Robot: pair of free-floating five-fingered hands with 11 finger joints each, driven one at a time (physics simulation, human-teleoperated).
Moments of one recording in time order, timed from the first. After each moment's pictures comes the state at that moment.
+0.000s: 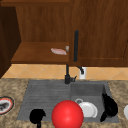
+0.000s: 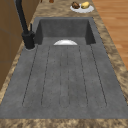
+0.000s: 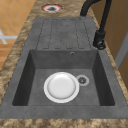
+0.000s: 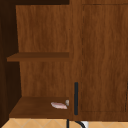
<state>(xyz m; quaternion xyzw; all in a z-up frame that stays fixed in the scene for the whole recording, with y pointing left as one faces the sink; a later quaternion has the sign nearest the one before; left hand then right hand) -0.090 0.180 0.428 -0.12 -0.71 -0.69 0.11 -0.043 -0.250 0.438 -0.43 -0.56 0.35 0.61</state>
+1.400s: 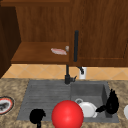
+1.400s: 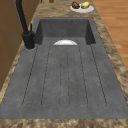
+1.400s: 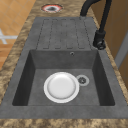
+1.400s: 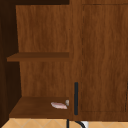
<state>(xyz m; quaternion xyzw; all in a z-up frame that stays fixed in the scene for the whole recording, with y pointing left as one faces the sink) -0.090 0.180 0.428 -0.12 -0.71 -0.68 0.11 -0.029 -0.241 0.442 -0.43 -0.59 0.09 0.67</state>
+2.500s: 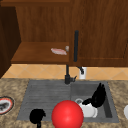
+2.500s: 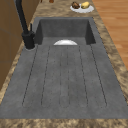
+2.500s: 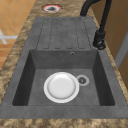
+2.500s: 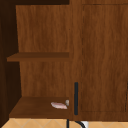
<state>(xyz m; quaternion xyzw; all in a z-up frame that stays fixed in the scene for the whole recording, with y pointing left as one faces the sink) -0.090 0.180 0.428 -0.12 -0.71 -0.68 0.11 -0.019 -0.149 0.484 -0.44 -0.59 0.04 0.67</state>
